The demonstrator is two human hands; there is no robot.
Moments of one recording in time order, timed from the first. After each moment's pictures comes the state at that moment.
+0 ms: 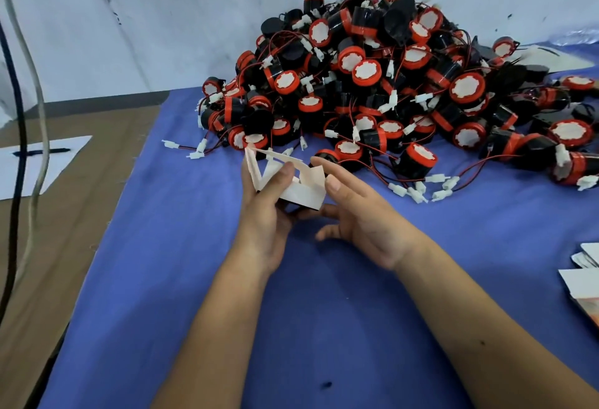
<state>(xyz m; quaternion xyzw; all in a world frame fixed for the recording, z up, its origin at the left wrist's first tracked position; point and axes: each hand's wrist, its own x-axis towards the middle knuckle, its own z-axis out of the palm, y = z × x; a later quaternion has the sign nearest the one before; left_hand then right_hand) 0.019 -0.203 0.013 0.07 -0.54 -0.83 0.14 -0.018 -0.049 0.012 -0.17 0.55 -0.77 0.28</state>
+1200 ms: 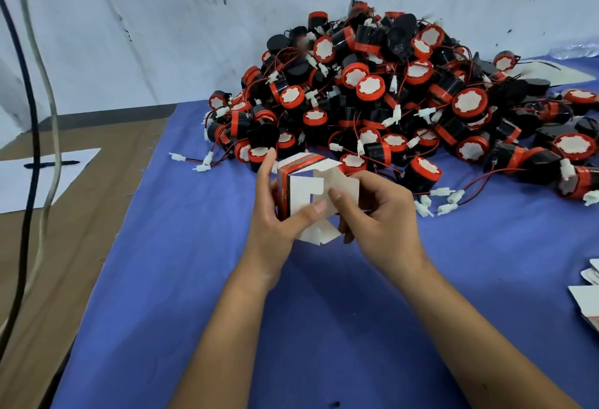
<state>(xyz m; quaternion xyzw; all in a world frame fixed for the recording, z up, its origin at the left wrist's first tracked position) 0.024 -0.209 0.005 0.00 -0.67 -0.72 0.18 -0.015 -0.049 0.011 -0.26 0.72 -0.63 -0.13</state>
